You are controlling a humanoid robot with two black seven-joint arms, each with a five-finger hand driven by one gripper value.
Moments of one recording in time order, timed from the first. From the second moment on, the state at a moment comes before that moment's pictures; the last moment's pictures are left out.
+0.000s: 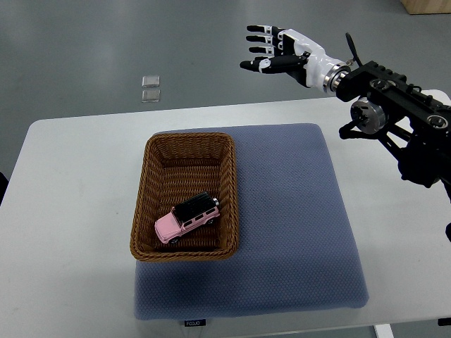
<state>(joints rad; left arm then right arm) 0.00 0.00 -0.08 -0.17 0.12 0.01 -0.07 0.92 -0.26 0.79 0.93 -0.59 0.06 0.02</state>
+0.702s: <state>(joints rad) 0.00 0.00 -0.08 -0.17 0.12 0.01 -0.07 0.63 -0.09 1.12 0.75 -0.34 0.06 0.20</state>
